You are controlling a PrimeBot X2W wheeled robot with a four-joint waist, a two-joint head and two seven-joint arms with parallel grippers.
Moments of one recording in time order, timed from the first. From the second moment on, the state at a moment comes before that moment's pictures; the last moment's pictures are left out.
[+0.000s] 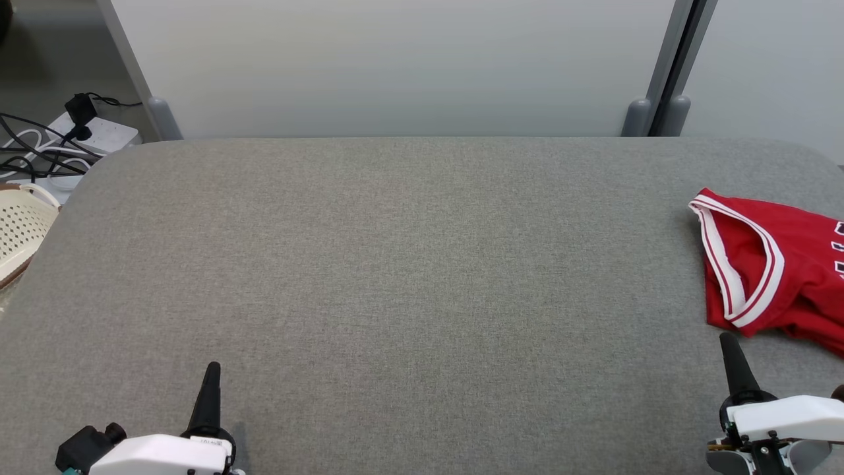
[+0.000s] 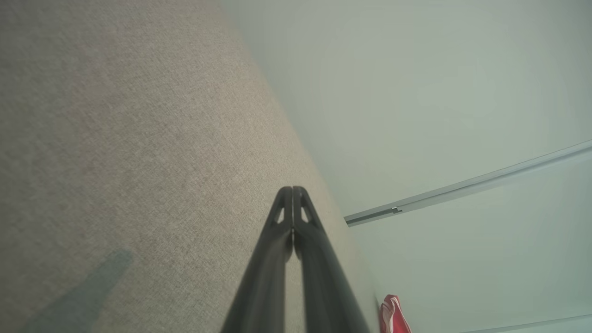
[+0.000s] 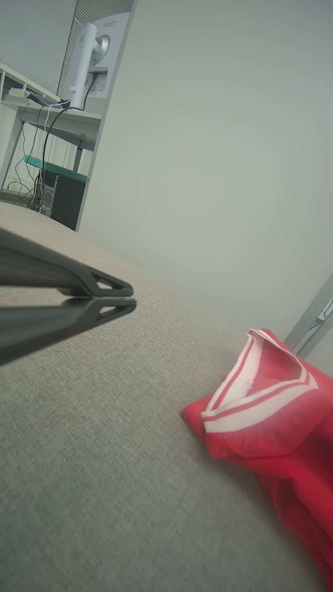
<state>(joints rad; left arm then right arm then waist) -0.03 0.02 0.05 0.35 -1.14 -0.11 -0.02 -0.11 -0.05 -0.09 0.39 1.10 0.13 -0.02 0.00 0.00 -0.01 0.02</state>
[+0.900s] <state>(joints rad) -0.05 0.03 0.07 0.30 -1.43 -0.11 0.06 -0.10 -0.04 -0.12 0.32 1.42 0.13 0.06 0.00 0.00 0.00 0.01</state>
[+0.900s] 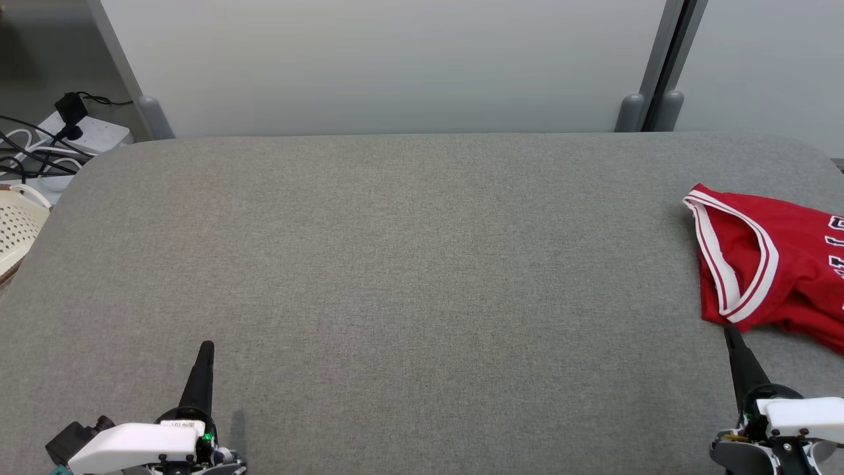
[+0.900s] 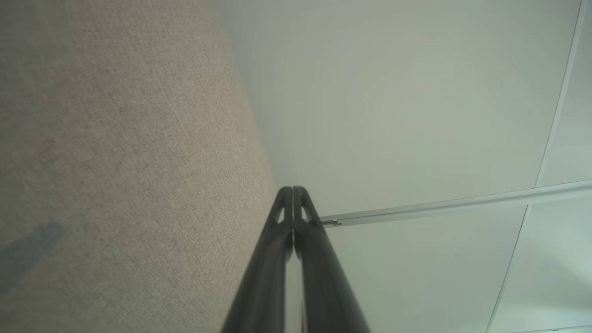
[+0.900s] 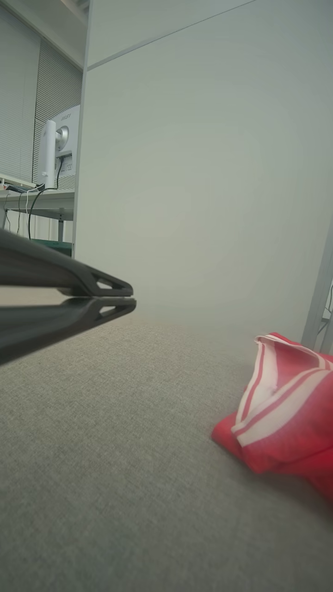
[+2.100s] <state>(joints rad) -0.05 0.03 0.08 0.27 -1.60 -0.12 0.11 -0.09 -0.04 -0.13 0.28 1.60 0.13 0.11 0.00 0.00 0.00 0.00</state>
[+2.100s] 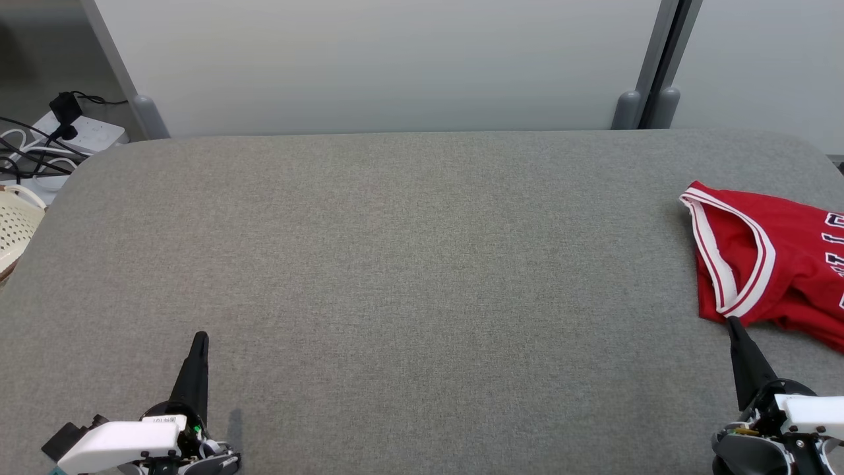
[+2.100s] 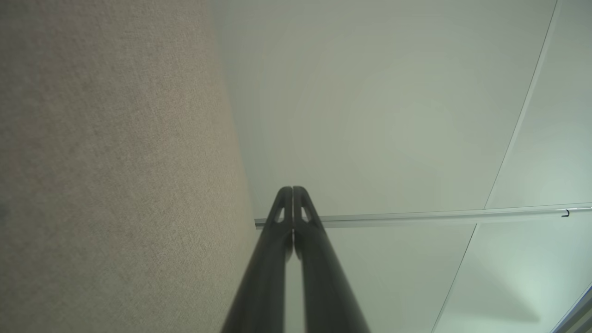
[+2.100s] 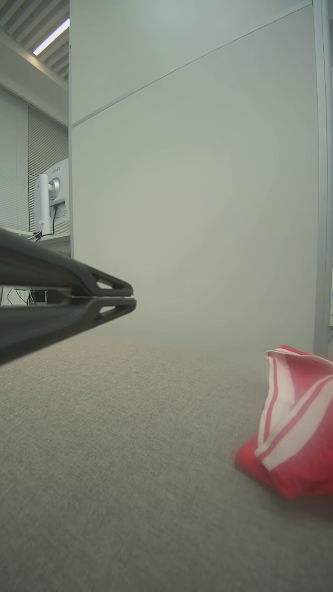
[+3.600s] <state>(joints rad) -0.05 0.03 0.08 0.27 -1.60 -0.12 0.11 -0.09 -0.04 -0.13 0.28 1.60 0.13 0.11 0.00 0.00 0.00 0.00</state>
